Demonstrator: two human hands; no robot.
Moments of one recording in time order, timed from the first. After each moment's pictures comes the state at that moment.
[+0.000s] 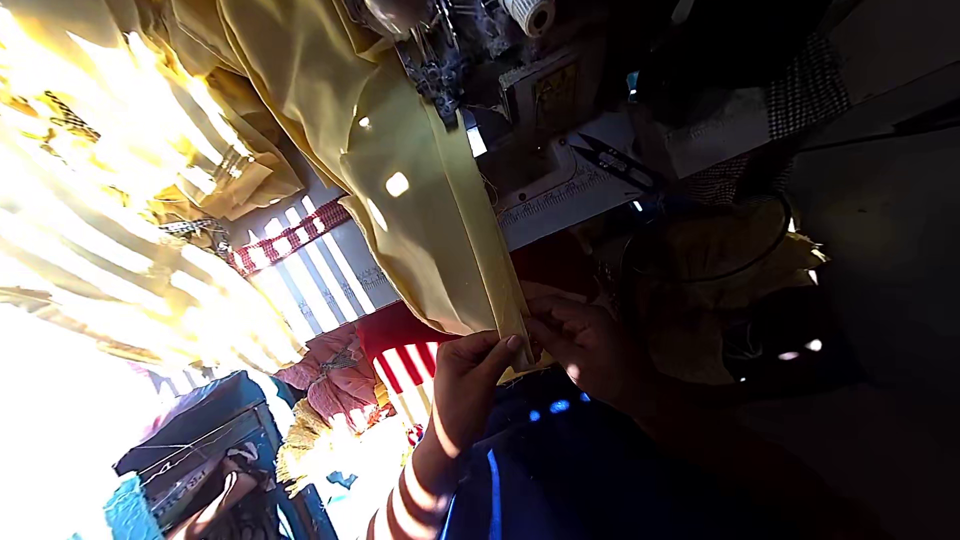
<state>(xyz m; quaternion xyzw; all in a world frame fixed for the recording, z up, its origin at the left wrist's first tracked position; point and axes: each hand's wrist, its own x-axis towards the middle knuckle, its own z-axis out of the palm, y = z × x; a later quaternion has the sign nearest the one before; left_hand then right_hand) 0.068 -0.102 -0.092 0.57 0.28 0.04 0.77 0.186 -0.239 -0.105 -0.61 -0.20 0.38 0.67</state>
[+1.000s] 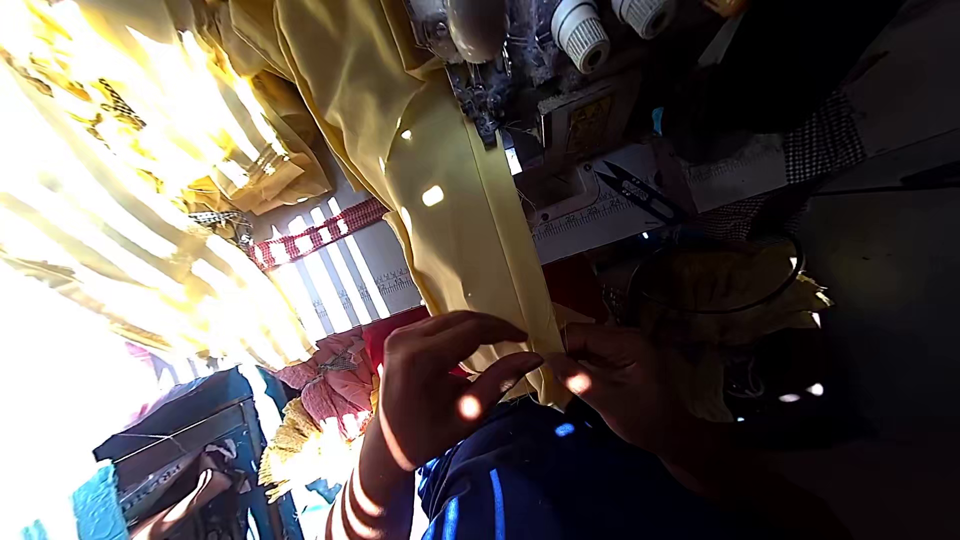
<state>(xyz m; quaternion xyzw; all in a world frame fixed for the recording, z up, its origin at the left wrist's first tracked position) 0.096 -0.040 -0.029 0.87 0.06 0.13 0.47 0.200 -0.240 -0.081 -0.61 -0.31 0.31 0.67</state>
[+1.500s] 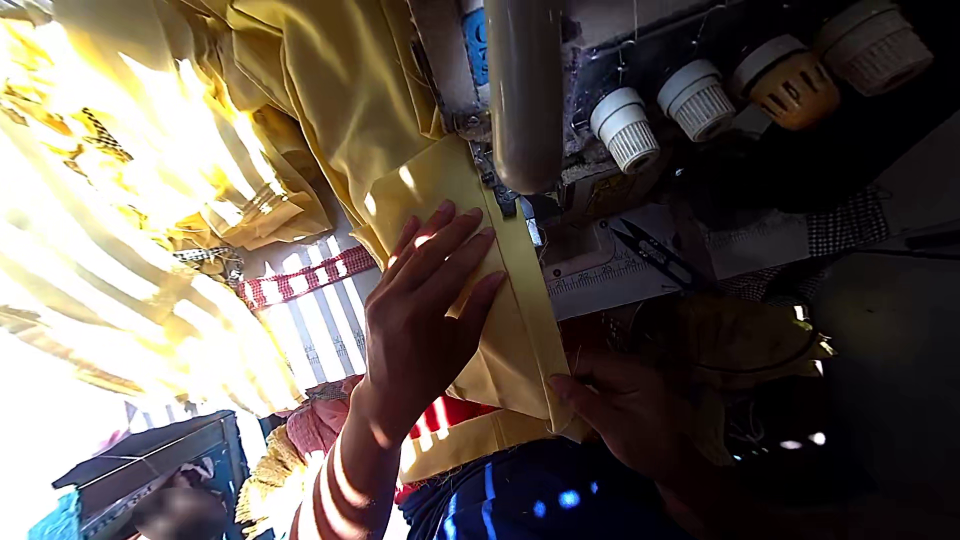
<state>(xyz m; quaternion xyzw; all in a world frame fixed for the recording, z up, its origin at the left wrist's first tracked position) 0.175 0.017 -0.043 0.94 0.08 0.23 0.24 0.230 -0.218 -0.098 -0.63 -0.28 0.31 0.66</state>
